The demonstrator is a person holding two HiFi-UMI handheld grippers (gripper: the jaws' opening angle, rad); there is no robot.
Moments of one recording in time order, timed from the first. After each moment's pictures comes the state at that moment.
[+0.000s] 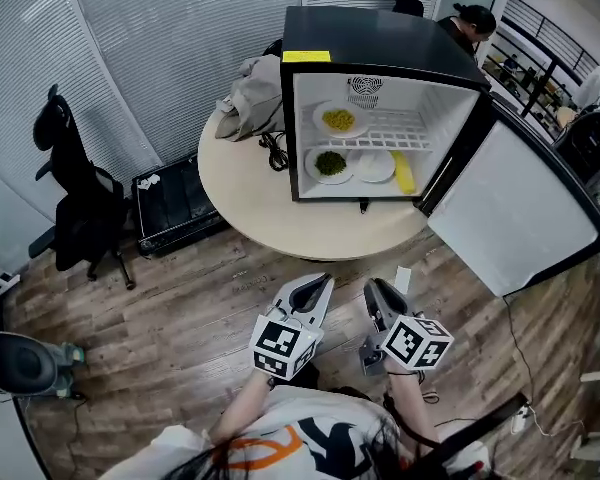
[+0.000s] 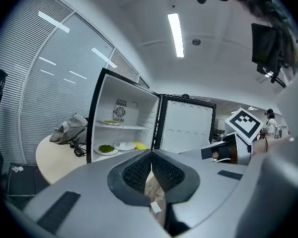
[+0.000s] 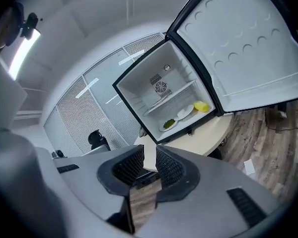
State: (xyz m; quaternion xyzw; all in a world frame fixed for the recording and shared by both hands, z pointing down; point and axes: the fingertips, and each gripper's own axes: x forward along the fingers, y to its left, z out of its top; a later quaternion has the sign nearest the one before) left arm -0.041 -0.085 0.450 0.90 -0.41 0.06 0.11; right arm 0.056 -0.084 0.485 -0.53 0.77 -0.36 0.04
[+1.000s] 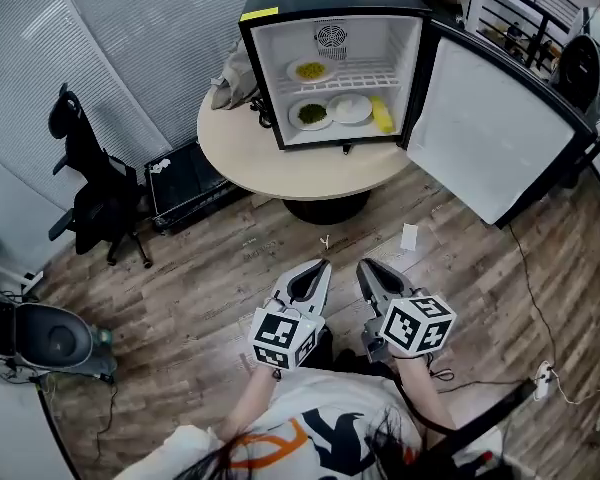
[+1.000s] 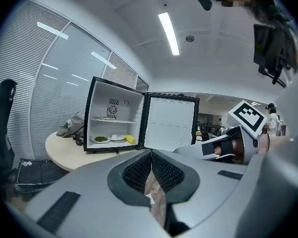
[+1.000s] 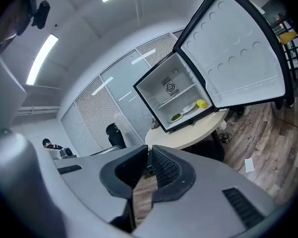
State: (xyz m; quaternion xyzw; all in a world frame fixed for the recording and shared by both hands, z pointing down) left arm 0.007 0.058 0.456 0.89 -0.43 0.08 0.10; right arm 0.076 0.058 0.479 -0.46 0.82 -0.35 0.03
